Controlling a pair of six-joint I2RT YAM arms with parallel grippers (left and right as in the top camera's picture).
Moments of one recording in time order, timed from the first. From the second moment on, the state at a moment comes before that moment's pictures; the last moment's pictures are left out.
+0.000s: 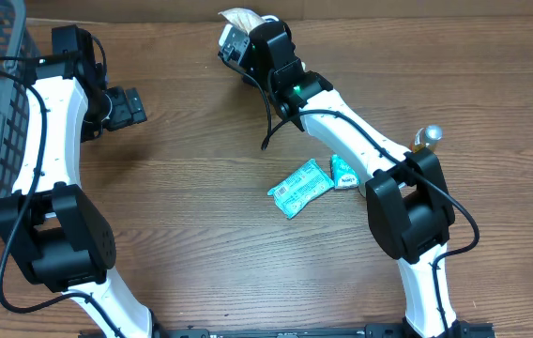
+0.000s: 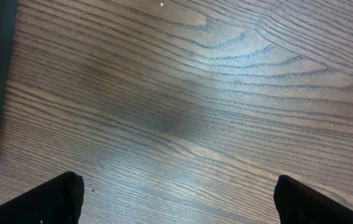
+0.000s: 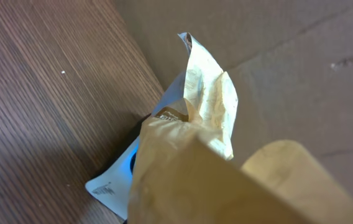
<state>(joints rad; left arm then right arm) 0.18 1.97 1.76 -1.15 -0.02 -0.20 0.54 2.22 1.85 -0.16 0.20 -0.72</state>
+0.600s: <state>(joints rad) 0.18 1.97 1.76 -1.15 -0.02 -0.20 0.50 1.92 1.86 -0.68 -0.19 -0.09</state>
